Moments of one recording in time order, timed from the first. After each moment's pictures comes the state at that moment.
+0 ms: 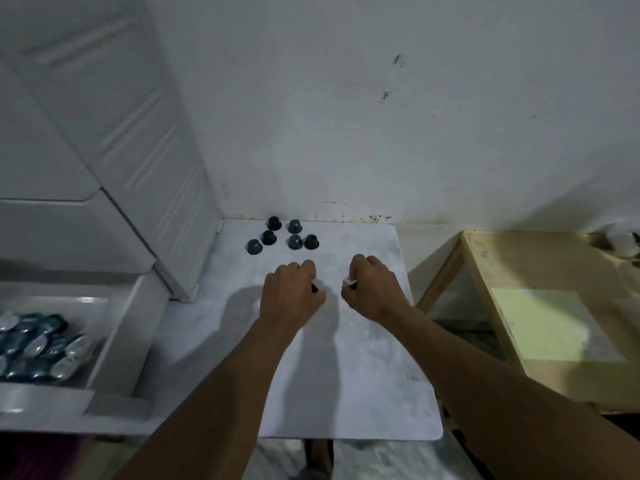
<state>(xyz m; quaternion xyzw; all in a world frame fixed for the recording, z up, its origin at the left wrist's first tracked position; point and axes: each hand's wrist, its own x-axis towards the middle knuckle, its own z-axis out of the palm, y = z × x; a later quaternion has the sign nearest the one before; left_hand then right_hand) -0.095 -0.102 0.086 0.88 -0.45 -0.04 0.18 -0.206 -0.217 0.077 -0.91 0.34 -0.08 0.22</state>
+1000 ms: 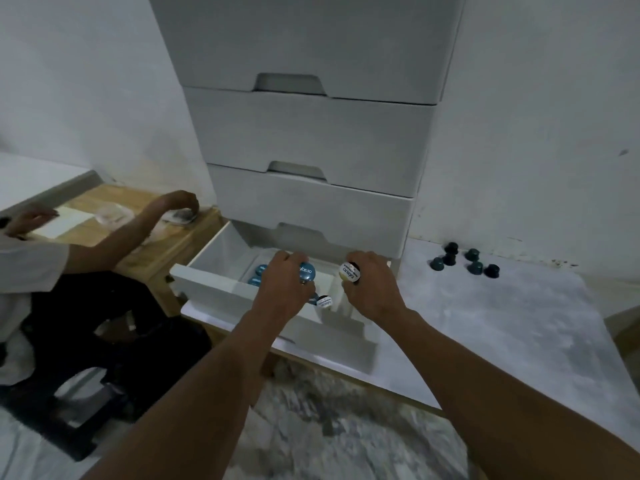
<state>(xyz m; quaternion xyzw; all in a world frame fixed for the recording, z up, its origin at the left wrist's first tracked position) 0.078 0.279 0.170 0.93 -0.26 0.02 0.26 0.006 0.128 0.141 -0.93 0.16 -0.19 0.28</state>
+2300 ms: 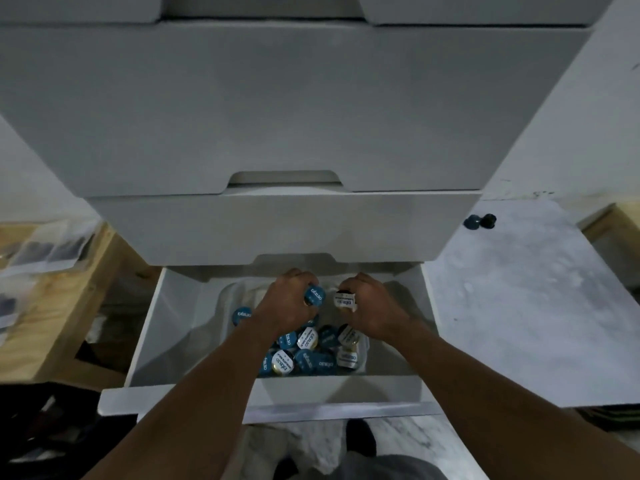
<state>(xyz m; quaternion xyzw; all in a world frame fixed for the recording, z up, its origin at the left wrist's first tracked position) 0.282 0.221 0.062 0.81 -0.51 -0.20 0.21 0.140 0.114 0.049 -0.90 0.32 -0.01 0.29</state>
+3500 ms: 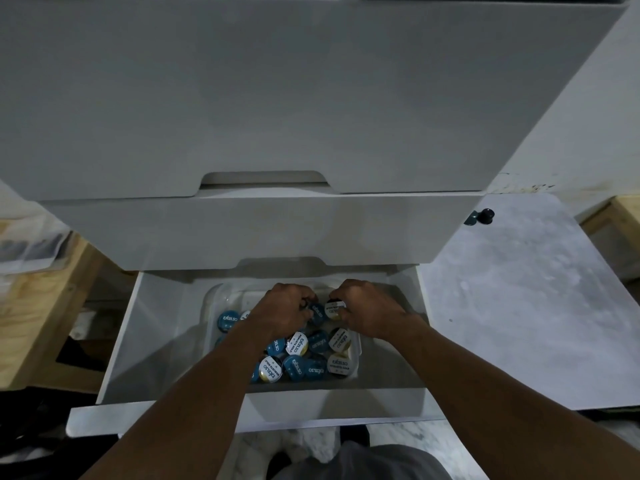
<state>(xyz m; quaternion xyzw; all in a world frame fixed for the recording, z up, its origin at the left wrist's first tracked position) 0.284 0.208 0.037 0.81 -0.48 -0.30 0.15 0.140 0.092 0.042 -0.93 0.26 0.09 0.24</state>
